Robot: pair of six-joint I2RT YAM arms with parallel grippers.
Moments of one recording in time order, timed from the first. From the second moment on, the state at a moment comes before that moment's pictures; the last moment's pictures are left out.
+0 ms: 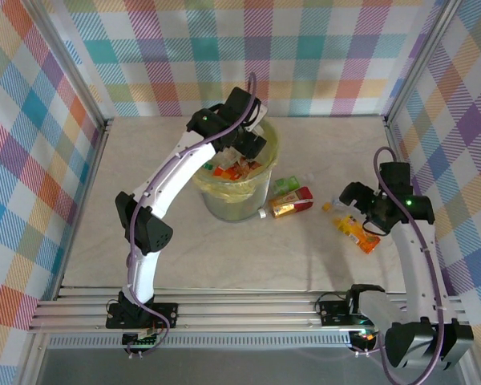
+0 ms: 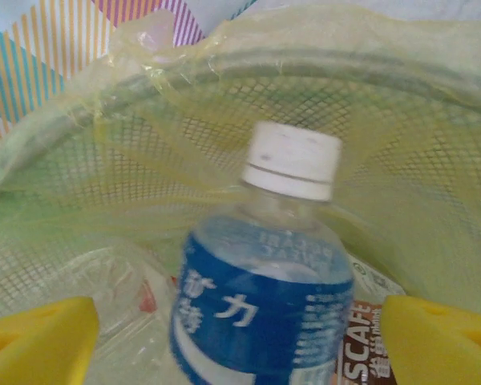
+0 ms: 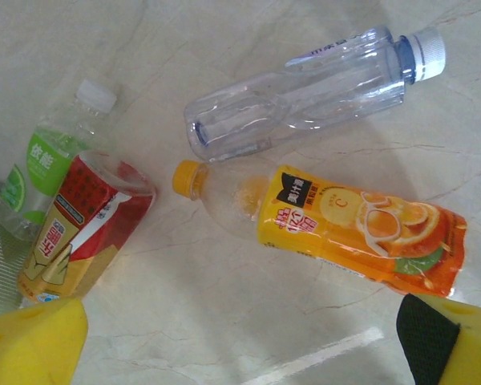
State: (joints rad) left arm -0.66 2.06 2.32 -1.11 -0.27 0.13; right arm -0.06 1.00 1.04 -1.07 -0.04 0.54
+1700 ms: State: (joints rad) left arm -0.66 1.11 1.33 -0.62 -0.18 -0.35; right arm -0.20 1.40 0.89 -0.80 -0.23 0.35
